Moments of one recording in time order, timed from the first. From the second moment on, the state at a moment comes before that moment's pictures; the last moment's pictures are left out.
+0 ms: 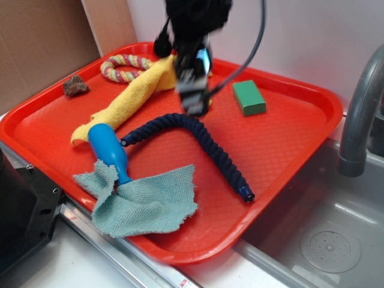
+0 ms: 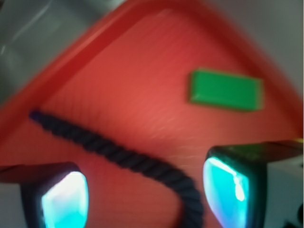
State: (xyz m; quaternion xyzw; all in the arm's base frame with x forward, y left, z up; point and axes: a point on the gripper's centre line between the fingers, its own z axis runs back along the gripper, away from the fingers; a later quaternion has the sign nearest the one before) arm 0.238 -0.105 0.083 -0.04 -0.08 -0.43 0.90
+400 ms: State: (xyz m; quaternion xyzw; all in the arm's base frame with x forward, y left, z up) arm 0.236 -0.093 0.054 -0.05 -0.05 -0.42 0.91
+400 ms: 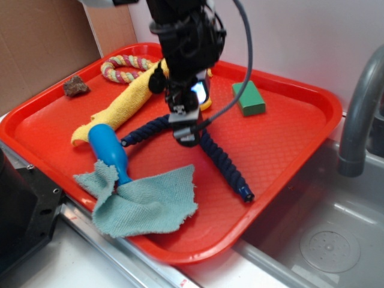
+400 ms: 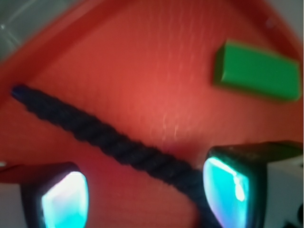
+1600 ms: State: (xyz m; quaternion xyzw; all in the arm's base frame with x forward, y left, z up) arm 0.192 -0.040 0.030 -0.02 0.03 -0.29 0.96
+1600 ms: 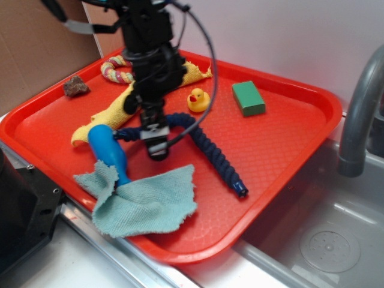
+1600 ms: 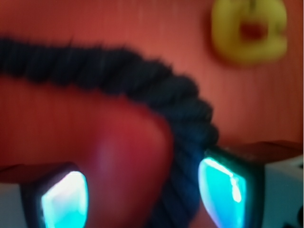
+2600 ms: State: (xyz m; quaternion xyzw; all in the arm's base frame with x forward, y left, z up) arm 0.219 -0.043 0.038 -0.03 0.04 -0.27 0.96
